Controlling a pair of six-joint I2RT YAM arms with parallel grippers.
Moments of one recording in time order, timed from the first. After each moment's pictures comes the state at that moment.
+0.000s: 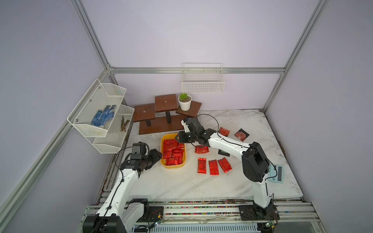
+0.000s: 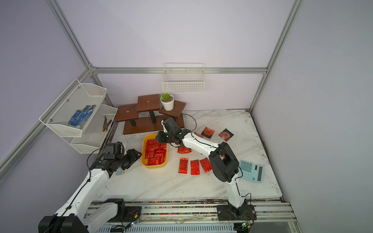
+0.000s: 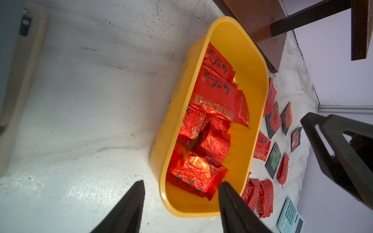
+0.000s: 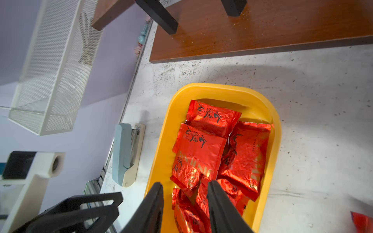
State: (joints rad) left arm 0.00 0.99 0.66 -0.56 0.26 -0.73; right arm 0.77 2.08 1.72 -0.32 -0.23 0.65
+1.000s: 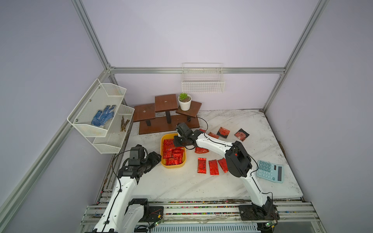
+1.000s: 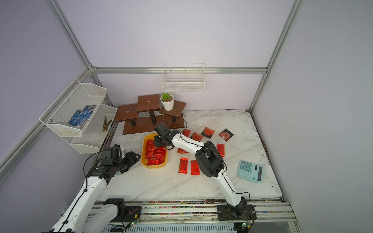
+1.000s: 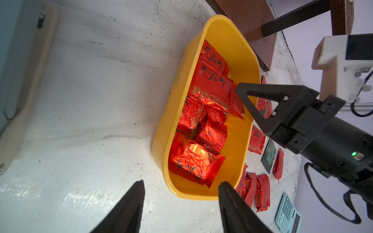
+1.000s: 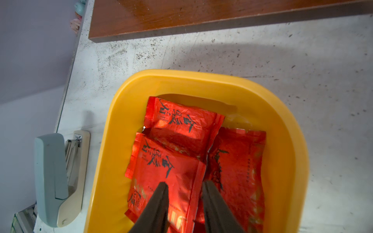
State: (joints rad) left arm 0.00 0.86 0.62 -0.61 0.26 -0.73; right arm 0.82 2.33 1.97 -0.49 -0.07 0.63
